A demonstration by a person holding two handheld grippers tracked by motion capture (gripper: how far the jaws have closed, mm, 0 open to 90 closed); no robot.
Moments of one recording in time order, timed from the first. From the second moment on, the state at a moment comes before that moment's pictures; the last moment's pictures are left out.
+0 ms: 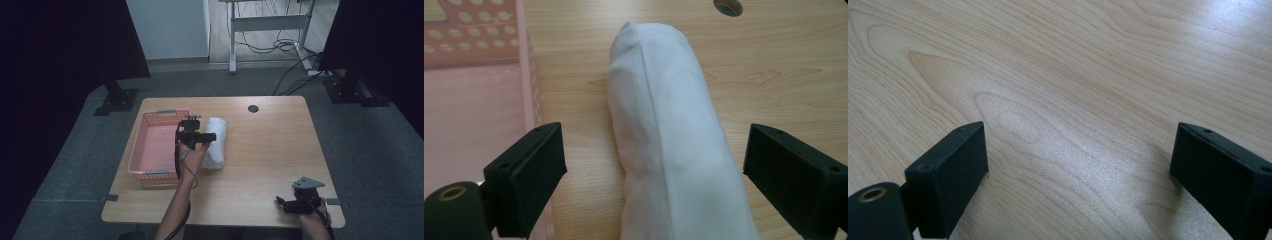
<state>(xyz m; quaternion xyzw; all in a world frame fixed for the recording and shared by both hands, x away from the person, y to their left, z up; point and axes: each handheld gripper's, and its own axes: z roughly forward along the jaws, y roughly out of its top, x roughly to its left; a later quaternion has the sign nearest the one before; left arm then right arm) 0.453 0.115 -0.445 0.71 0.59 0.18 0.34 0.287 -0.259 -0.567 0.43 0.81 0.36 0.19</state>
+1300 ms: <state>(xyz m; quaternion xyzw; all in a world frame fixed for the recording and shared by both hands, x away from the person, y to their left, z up) 0.433 0.161 -0.433 0.72 0.58 0.19 0.35 0.288 -0.259 -0.567 0.43 0.81 0.36 0.19</state>
